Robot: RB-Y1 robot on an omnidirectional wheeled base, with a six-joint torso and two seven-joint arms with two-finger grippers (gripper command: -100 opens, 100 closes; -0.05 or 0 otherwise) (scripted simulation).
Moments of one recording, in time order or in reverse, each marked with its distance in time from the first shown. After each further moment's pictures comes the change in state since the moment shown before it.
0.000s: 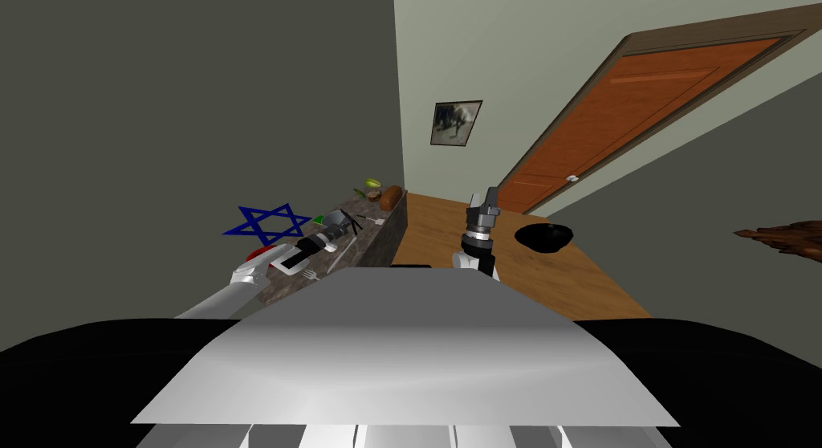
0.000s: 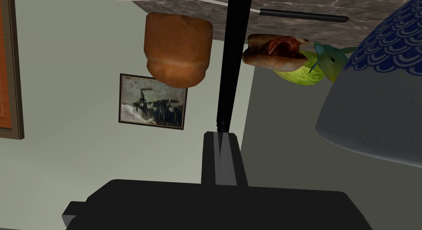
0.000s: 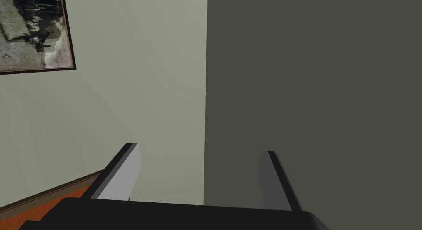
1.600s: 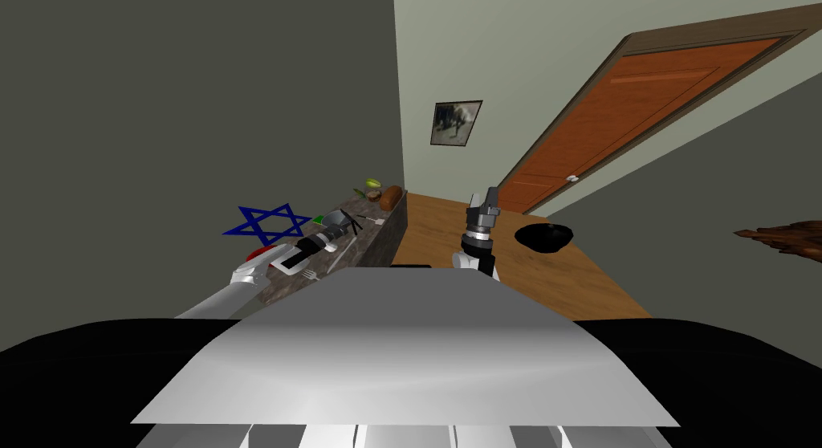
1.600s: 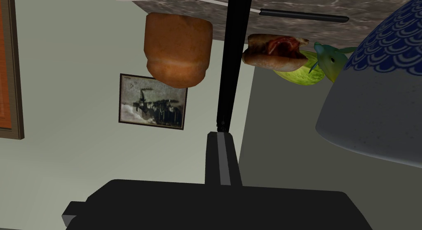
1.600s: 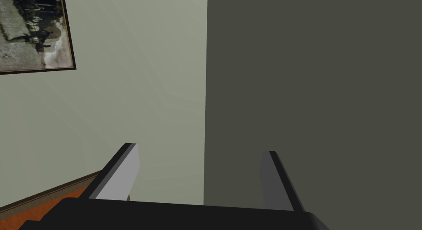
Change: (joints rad) left arm 0.000 0.000 0.000 0.000 0.000 0.000 0.000; right arm 0.000 0.000 0.000 0.000 0.000 0.000 0.000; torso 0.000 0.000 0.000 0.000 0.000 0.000
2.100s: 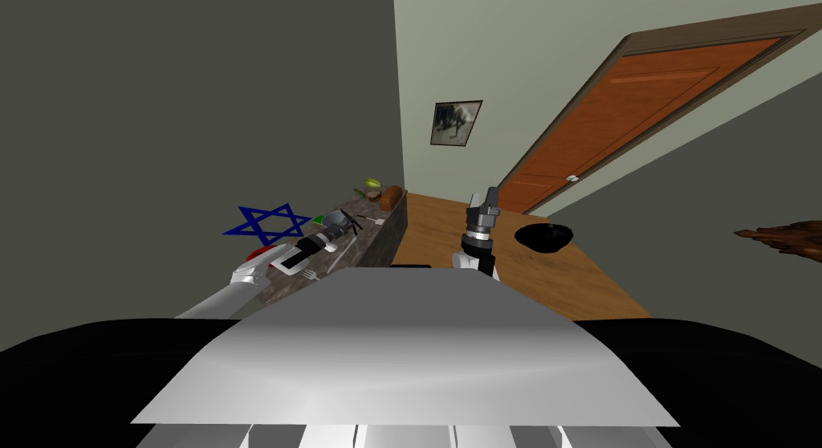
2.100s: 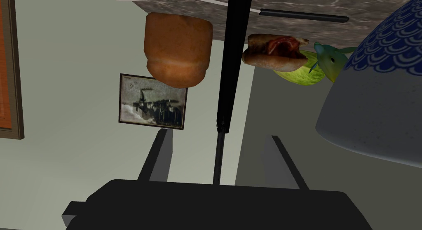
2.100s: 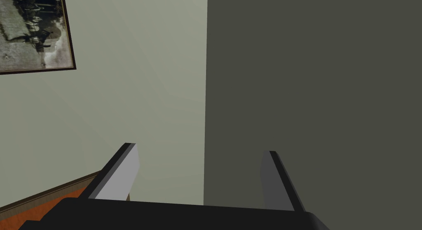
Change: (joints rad) left arm 0.000 0.000 0.000 0.000 0.000 0.000 0.000; right arm 0.000 0.000 0.000 0.000 0.000 0.000 0.000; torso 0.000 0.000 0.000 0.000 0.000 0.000
